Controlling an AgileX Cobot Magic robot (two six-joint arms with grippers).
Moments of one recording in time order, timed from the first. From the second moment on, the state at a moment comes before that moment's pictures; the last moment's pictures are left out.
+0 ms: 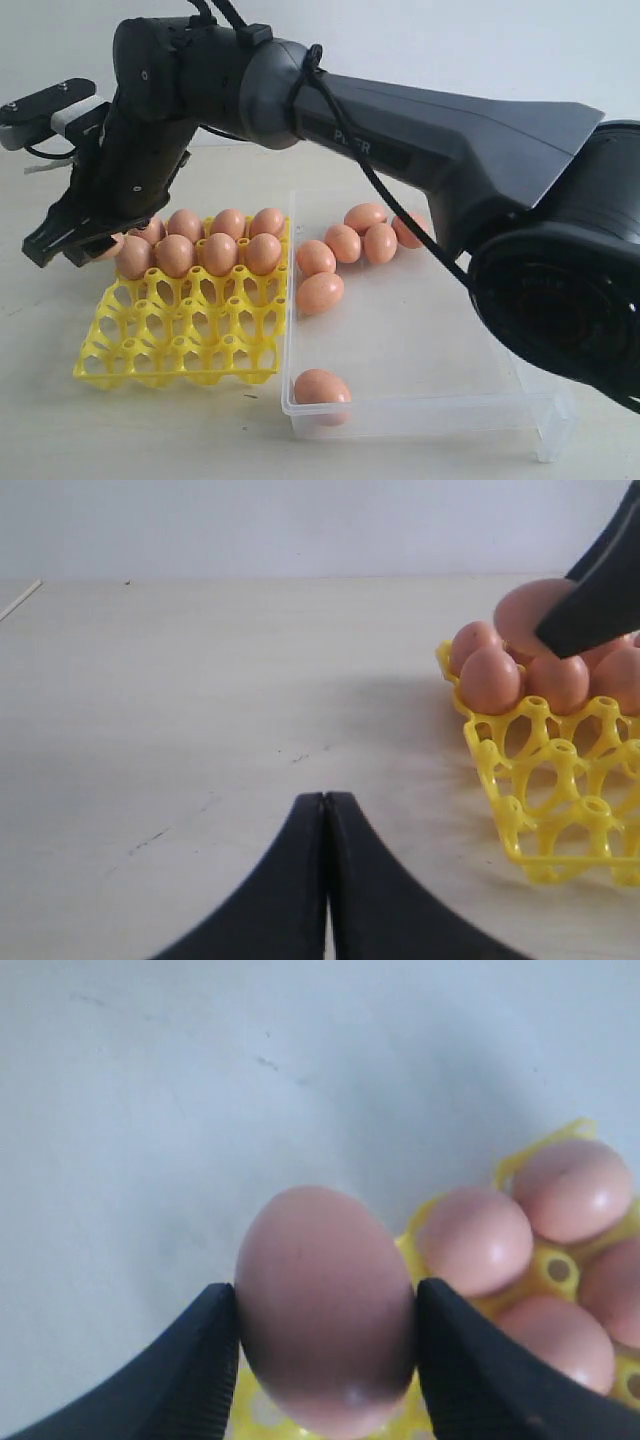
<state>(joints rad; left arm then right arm) 0.05 0.01 0.00 -0.05 0.37 0.03 0.88 2.39 -2.23 0.25 0.94 -0.29</state>
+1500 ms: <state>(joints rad) 0.05 0.01 0.00 -0.05 0.37 0.03 0.87 2.27 -1.29 -0.32 -0.69 0.44</state>
